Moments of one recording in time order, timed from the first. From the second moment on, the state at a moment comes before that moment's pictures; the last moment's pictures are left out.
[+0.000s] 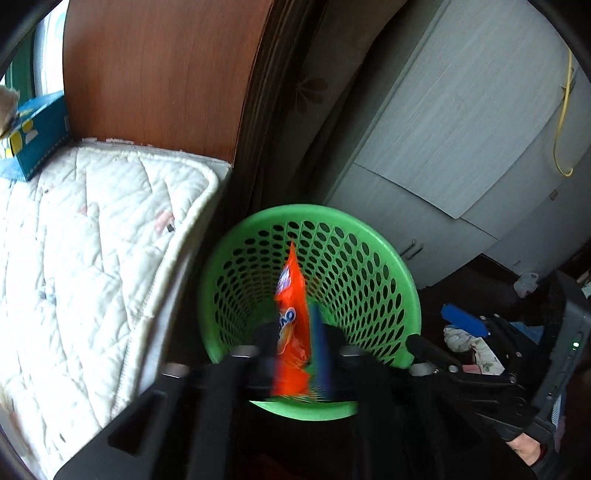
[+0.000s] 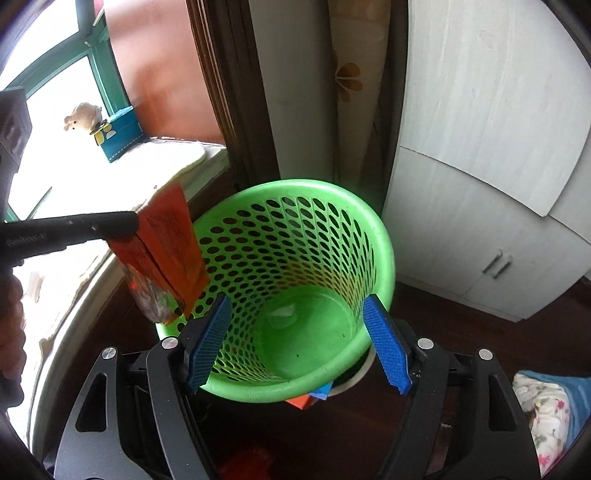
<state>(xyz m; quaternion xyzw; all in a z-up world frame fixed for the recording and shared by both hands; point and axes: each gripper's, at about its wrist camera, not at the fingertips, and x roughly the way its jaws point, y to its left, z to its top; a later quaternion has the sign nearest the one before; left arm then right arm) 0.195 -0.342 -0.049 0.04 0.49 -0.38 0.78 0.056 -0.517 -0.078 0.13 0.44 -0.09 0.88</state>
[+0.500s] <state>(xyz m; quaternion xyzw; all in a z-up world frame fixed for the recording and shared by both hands) 0.171 -0.244 -0.020 0.03 0.45 -0.31 0.84 0.057 -0.472 -0.049 0.12 0.42 -0.07 0.90</state>
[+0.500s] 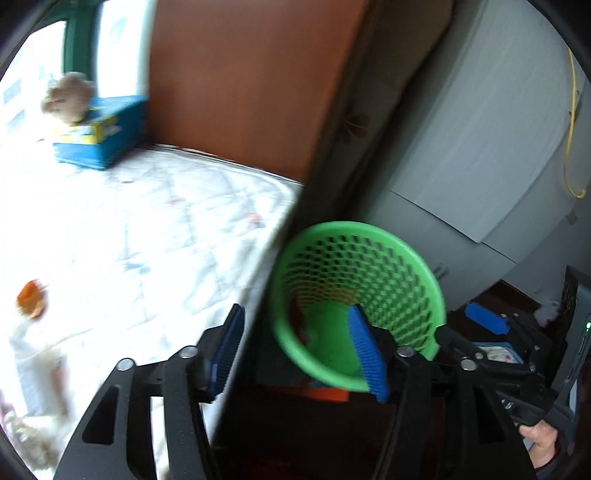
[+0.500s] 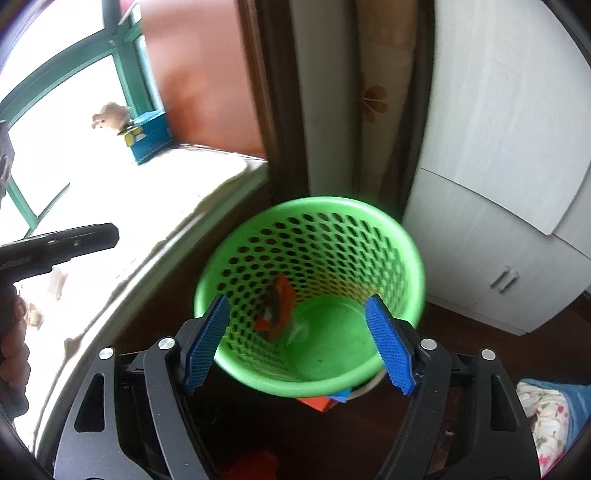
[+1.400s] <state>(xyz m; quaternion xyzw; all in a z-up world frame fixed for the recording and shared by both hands) 0.145 0.022 -0.062 -0.03 0.47 -0.03 0.88 0.118 -0.285 -0.011 0.07 0.41 0.13 0.90</state>
